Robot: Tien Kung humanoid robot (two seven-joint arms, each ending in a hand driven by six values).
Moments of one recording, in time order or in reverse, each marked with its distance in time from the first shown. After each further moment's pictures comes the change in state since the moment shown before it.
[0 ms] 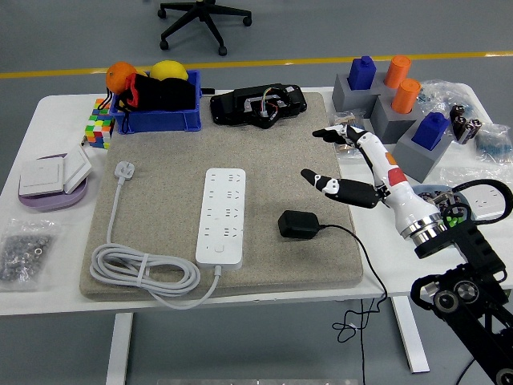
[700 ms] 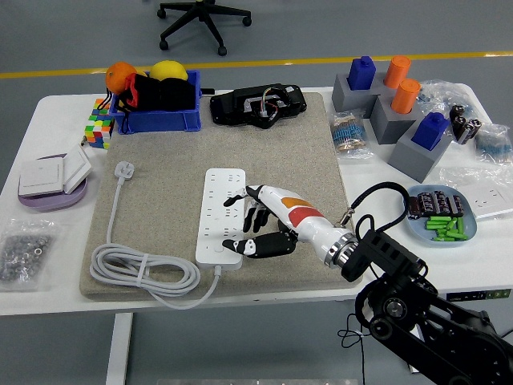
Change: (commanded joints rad) left arm 0.001 0.004 0.002 0.000 -0.006 0.000 0.000; right arm 0.177 0.033 -0.326 -0.062 -0.106 0.037 -0.257
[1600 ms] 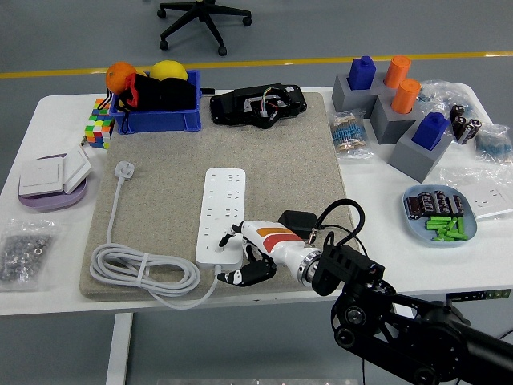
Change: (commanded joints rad) left arm -0.003 0.006 0.010 0.000 0.005 -0.004 0.003; right arm 0.137 0.050 -0.228 -0.181 0.047 -0.014 -0.121
